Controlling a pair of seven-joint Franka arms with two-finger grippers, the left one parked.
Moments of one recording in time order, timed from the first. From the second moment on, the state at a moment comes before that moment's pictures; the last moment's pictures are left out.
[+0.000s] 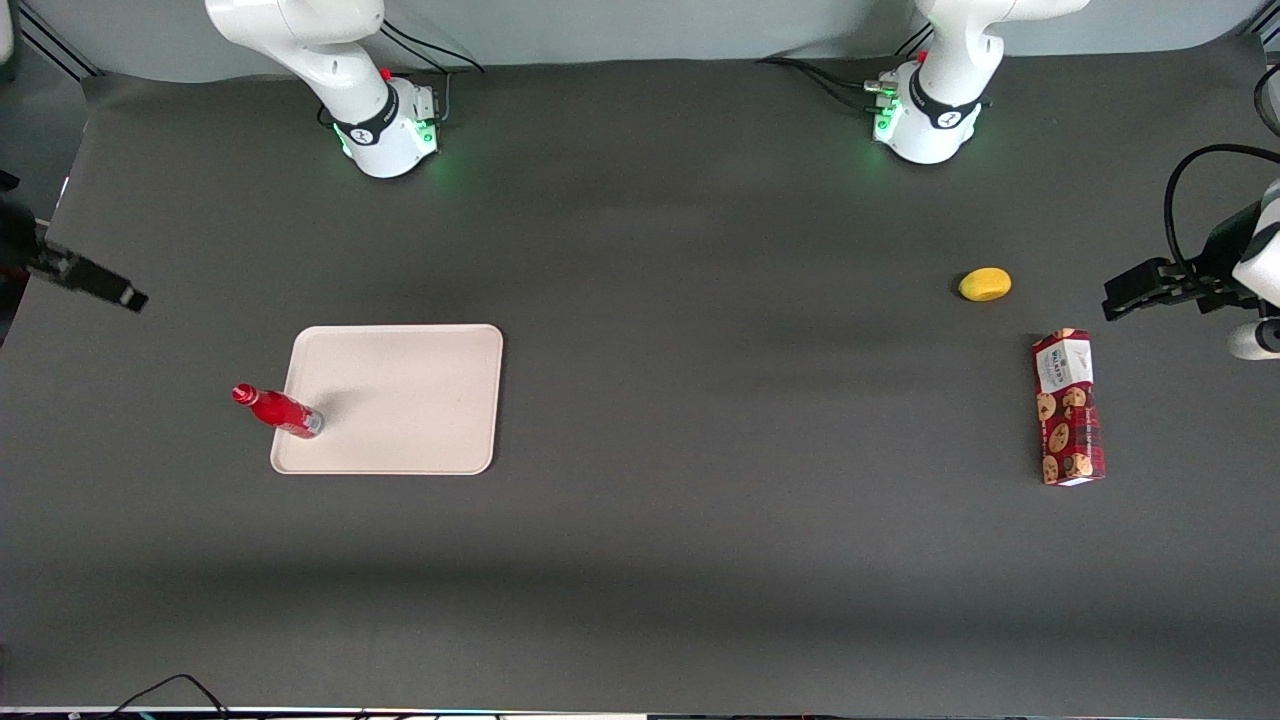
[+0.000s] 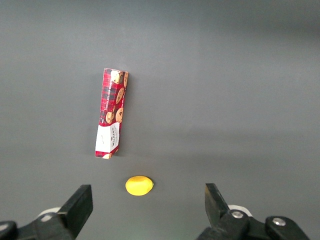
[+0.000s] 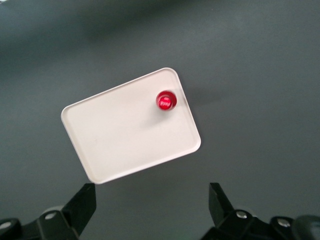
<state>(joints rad) 0.04 -0.15 -0.16 -1.75 0.02 1.60 0.25</state>
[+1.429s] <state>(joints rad) 0.04 -0.11 -0.13 -1.69 -0.04 1.59 0.04</state>
